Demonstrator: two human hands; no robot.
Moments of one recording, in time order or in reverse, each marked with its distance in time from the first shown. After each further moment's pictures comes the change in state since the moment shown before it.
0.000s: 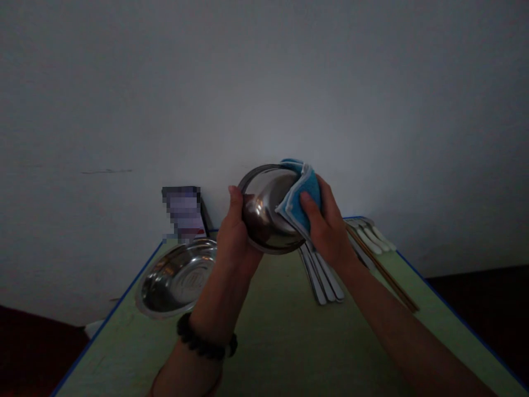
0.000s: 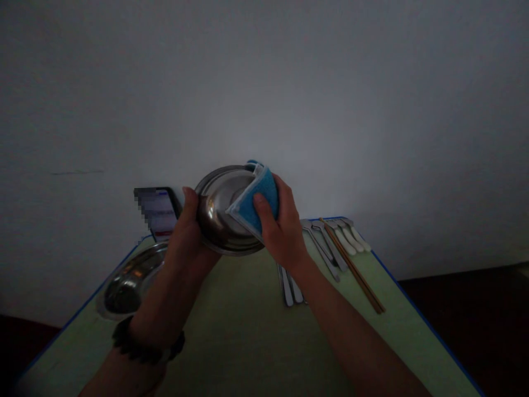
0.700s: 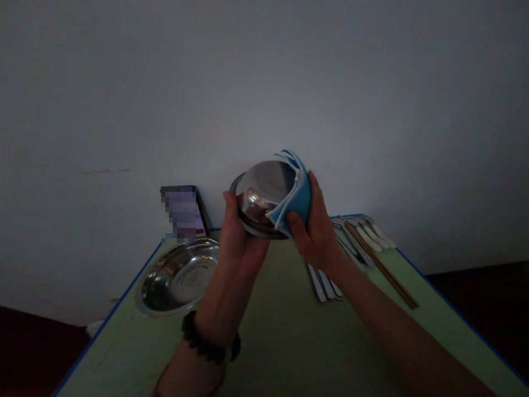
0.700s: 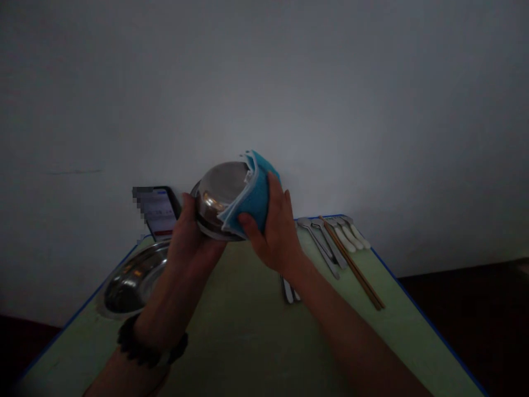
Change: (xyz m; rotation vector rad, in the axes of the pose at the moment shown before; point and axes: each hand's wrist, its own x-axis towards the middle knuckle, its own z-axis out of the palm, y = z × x) left_hand 0.000 -0.001 0.005 -0.160 0.005 0.098; right_hand -0.012 0.015 0.008 -0.262 -0.095 -0.219
